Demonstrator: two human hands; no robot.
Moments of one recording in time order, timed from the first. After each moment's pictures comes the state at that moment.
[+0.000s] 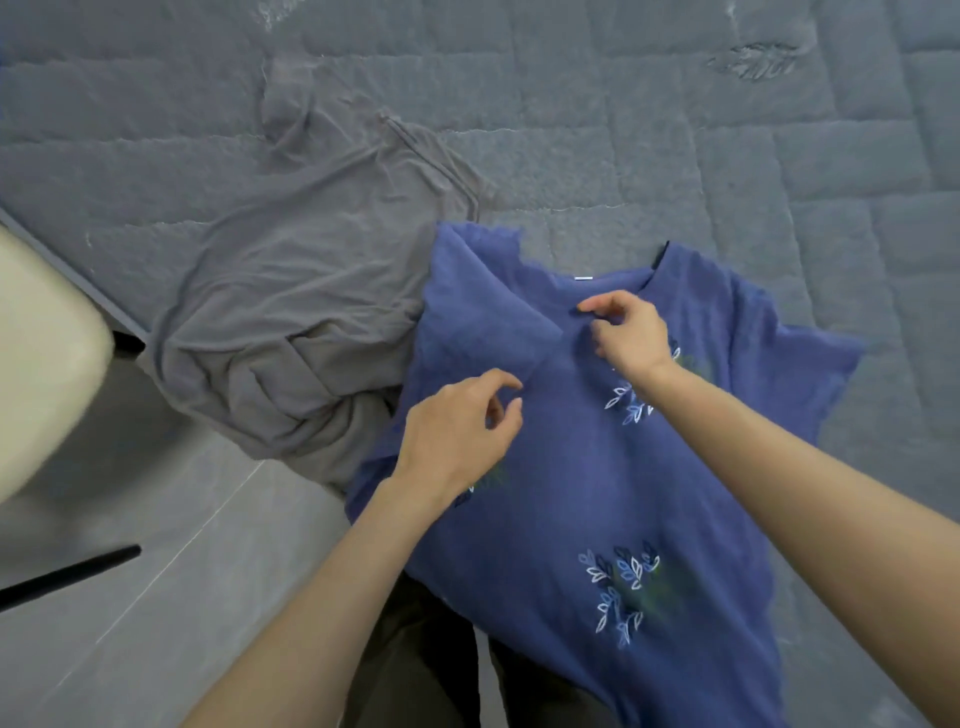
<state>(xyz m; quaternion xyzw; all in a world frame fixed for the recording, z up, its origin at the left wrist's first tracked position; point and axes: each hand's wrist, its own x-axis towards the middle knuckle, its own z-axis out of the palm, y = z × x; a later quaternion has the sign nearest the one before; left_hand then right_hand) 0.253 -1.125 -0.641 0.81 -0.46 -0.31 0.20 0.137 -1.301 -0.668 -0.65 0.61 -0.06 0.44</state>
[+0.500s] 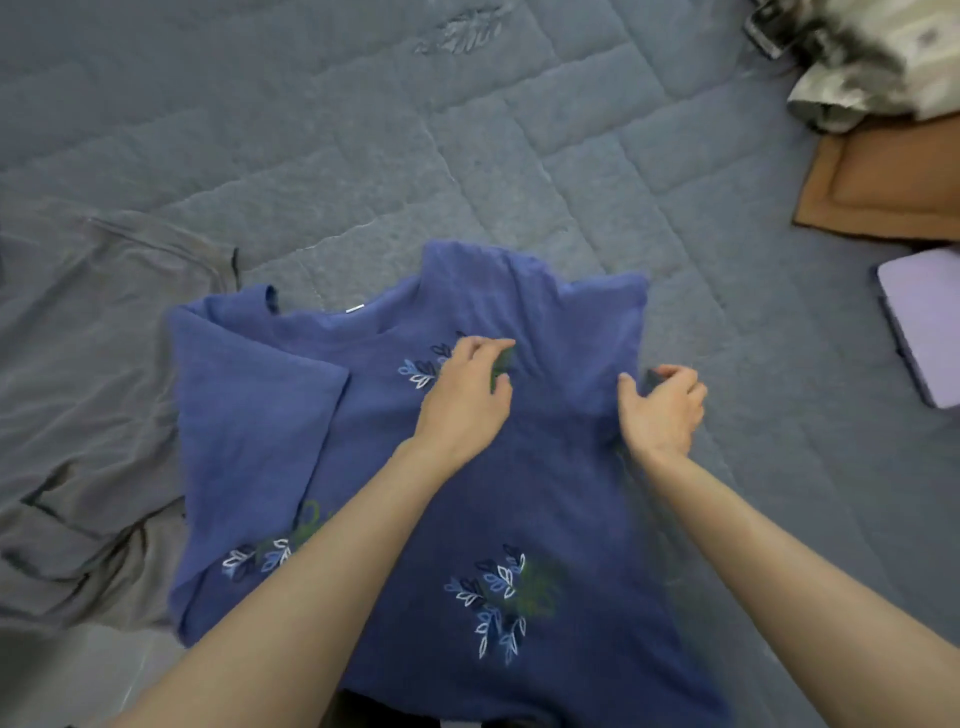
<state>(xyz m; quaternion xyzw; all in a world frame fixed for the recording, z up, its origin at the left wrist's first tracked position) 0.102 -1.271 -0.657 0.69 -0.56 -0.42 0.16 -0.088 -1.298 -0.674 -0.41 0.87 -0.12 0.27</state>
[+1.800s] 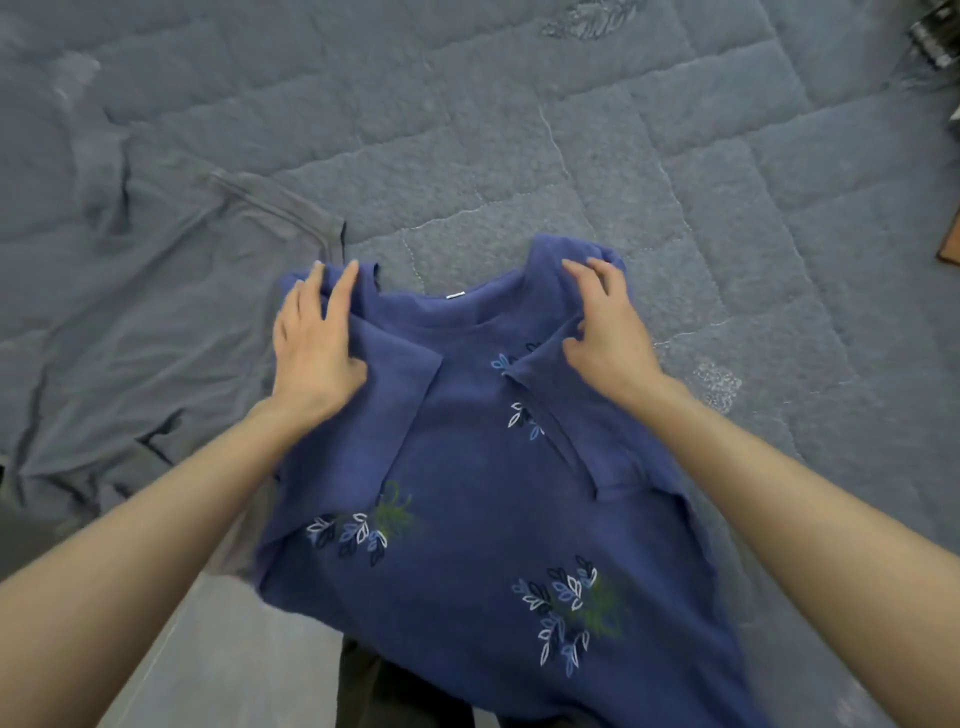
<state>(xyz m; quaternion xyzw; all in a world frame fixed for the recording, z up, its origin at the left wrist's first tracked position) 0.300 -1.237 -0.675 0.83 -0.52 -0.20 0.04 0.041 -1.348 -0.662 -0.75 0.56 -0.02 0.35</state>
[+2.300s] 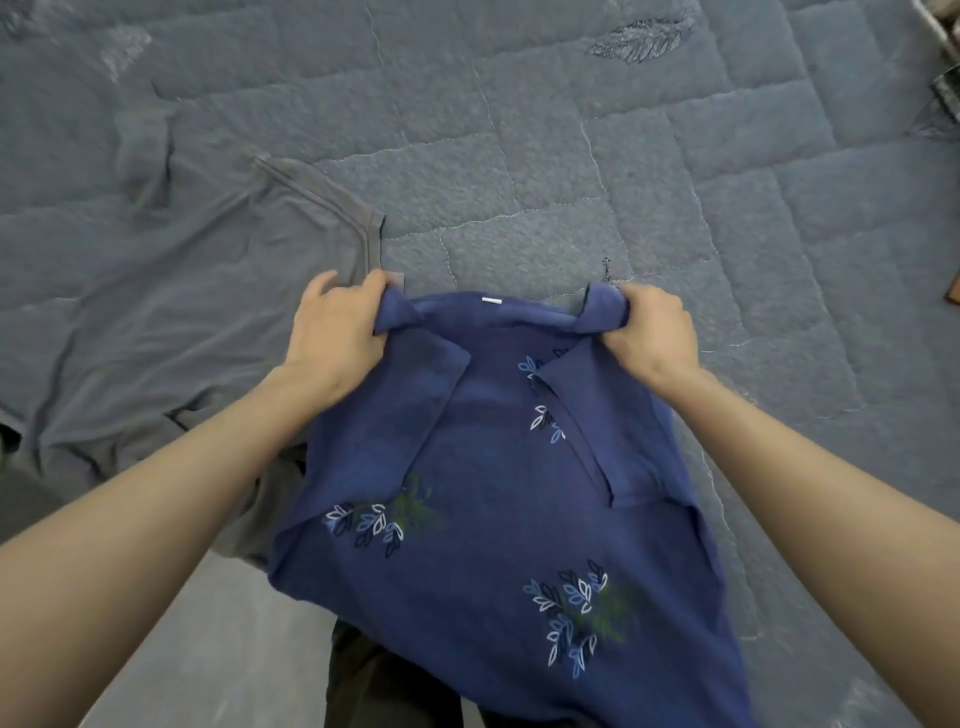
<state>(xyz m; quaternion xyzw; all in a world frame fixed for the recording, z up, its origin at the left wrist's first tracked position) 0.323 -1.243 -0.665 0.78 -0.62 -0.12 0.01 0.048 -1.367 -0.664 -0.75 0.62 0.02 0.25</state>
